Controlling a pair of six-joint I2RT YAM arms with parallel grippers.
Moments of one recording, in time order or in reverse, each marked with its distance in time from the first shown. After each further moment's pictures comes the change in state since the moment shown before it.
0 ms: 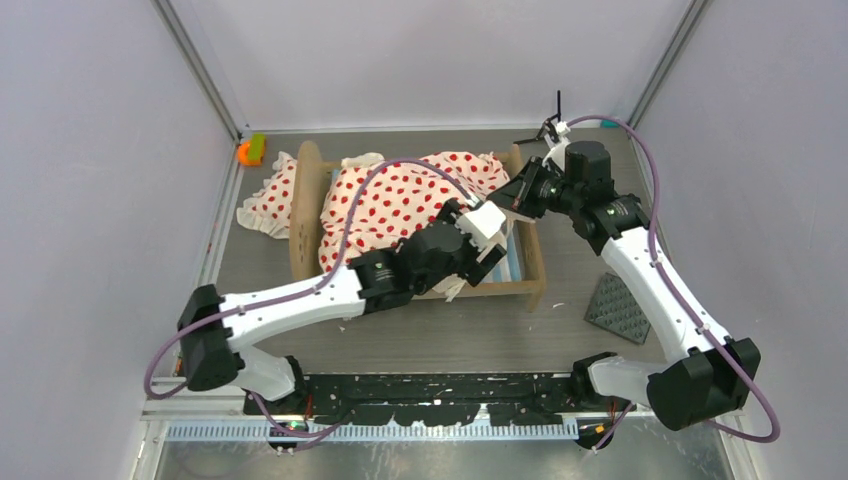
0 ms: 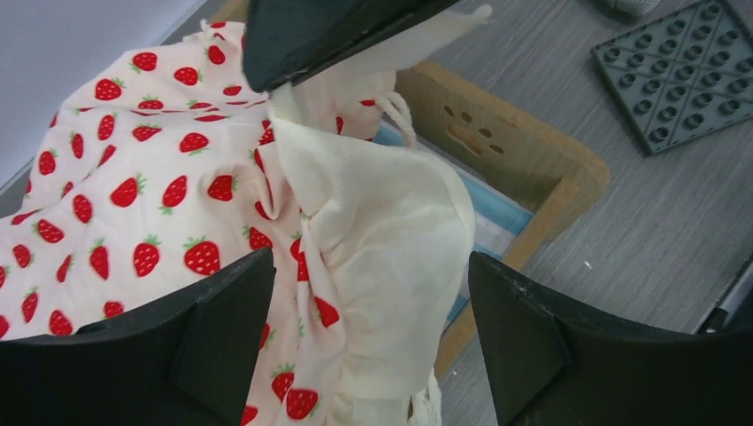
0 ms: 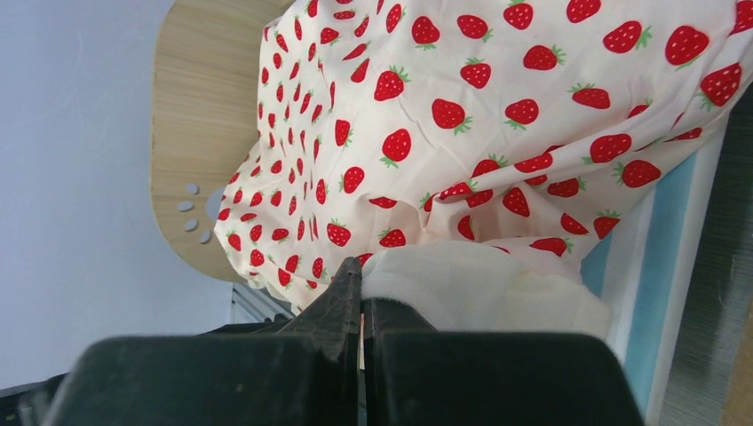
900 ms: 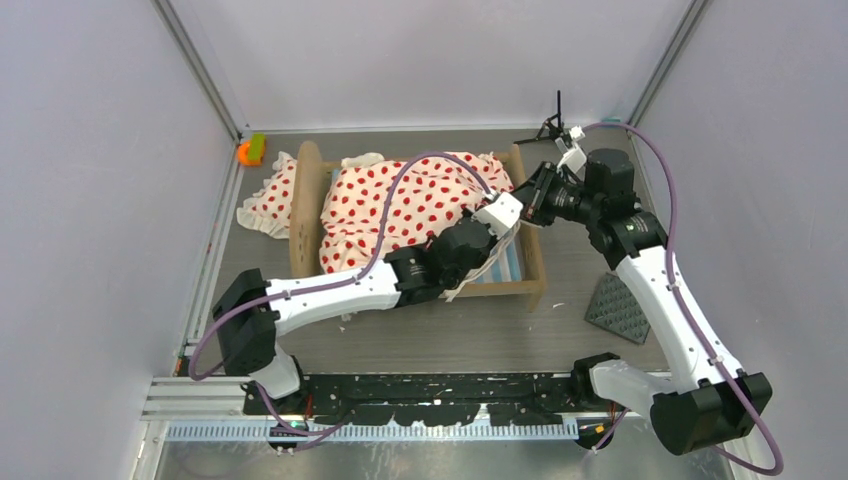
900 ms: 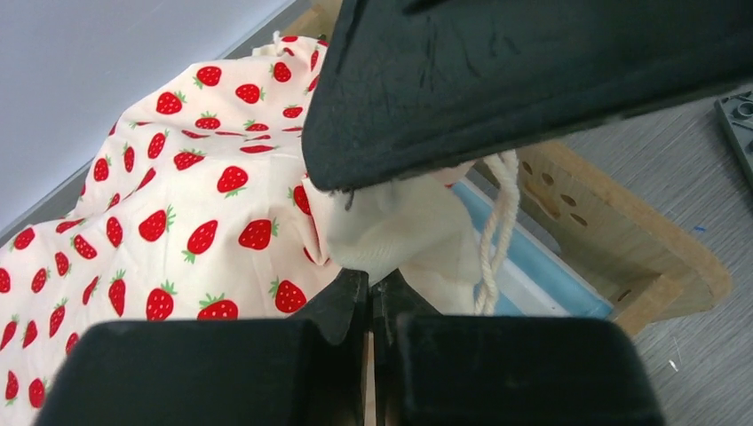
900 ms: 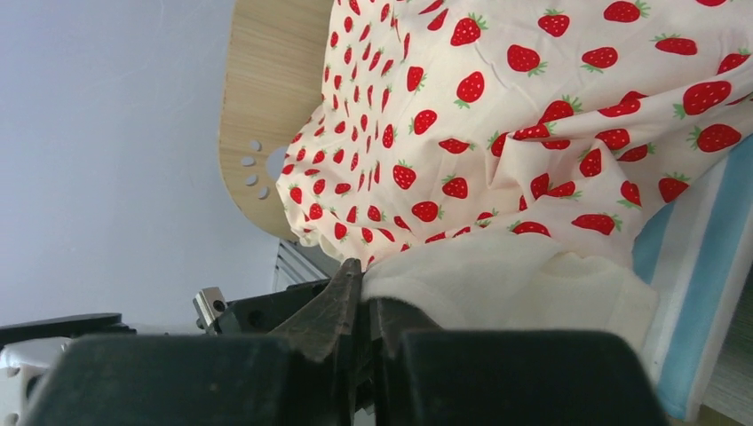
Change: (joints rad) left arm 0.000 0.219 0.076 0.155 -0.212 0.040; right arm -0.060 -0.113 -0.039 0.000 -0.179 0.045
